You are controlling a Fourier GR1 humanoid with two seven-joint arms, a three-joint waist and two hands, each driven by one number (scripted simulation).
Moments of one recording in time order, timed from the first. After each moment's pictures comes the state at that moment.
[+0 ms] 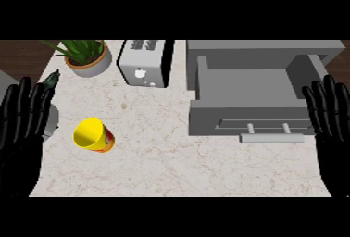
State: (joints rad) left arm 0.03 0.09 0.01 -2.10 0.01 -0.02 -0.02; right arm 0.01 -0.10 0.03 -2.10 0.02 0.02 -0.02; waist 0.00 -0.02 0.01
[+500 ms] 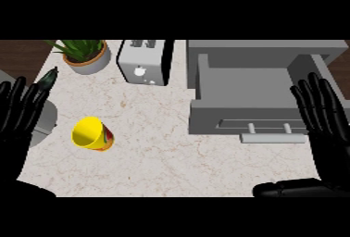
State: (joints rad) left arm 0.02 0.19 0.17 -1.96 0.36 -0.22 0.02; right arm -0.02 -0.12 0.03 -2.07 -0.03 0.06 0.05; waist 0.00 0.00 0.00
